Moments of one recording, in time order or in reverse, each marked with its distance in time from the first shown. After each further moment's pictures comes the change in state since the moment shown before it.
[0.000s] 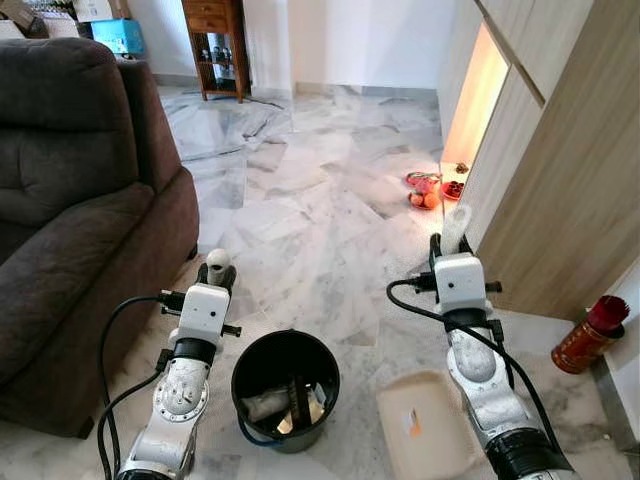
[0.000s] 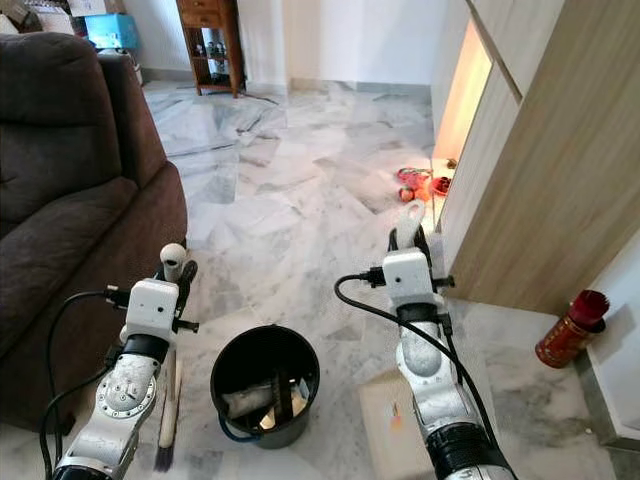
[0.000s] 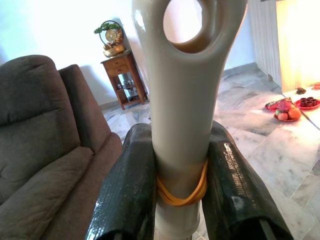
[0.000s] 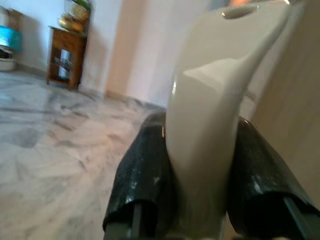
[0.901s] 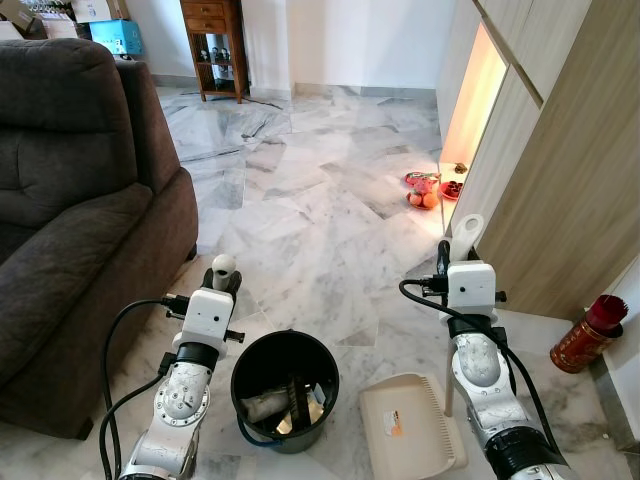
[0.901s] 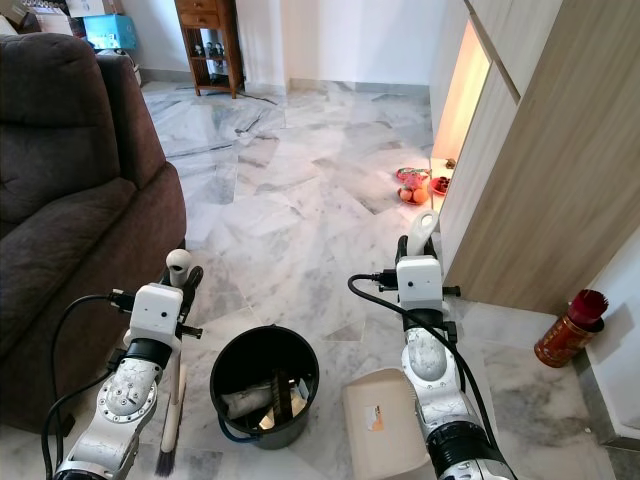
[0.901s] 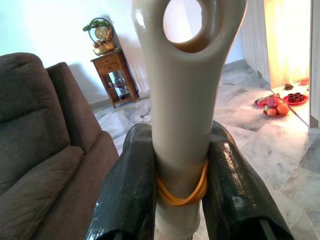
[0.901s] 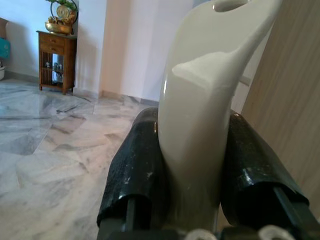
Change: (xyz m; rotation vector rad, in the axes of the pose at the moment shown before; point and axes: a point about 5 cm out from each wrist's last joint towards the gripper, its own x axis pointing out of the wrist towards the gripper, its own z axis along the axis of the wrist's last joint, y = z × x) left arm -0.003 -0.005 -0.002 -0.004 0.009 -0.042; right arm 0.000 0.001 -0.008 0.060 0.000 -0.002
